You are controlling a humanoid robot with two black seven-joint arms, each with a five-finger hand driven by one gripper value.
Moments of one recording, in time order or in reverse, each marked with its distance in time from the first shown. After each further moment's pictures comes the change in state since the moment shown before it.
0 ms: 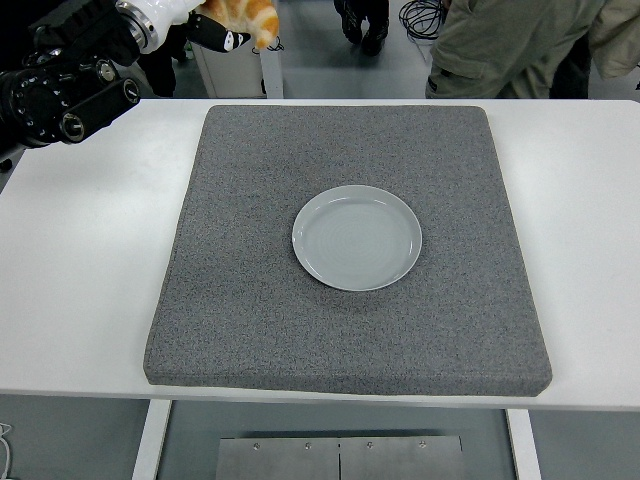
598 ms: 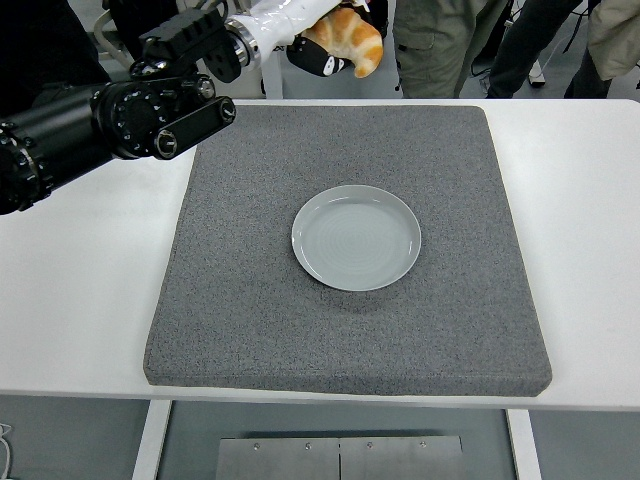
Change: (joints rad) left arm -0.042 -0.227 0.002 -0.001 -0.001 0.002 -0.003; right arm 0.000 0.000 0.000 0.000 0.000 0.000 0.000
